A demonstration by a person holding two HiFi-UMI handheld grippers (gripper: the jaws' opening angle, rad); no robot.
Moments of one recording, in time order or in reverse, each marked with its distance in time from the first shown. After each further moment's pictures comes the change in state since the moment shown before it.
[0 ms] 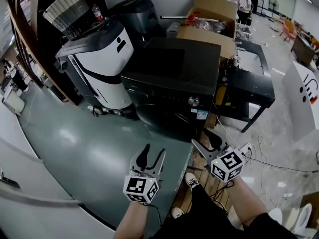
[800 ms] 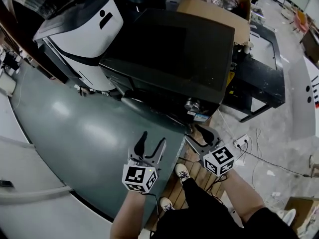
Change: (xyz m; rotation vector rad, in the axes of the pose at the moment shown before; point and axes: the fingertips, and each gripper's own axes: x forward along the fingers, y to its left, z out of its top) left arm 0.183 0.047 -0.076 -0.064 0.110 0.046; right arm 0.120 -0.128 -0.116 0.063 0.201 0.108
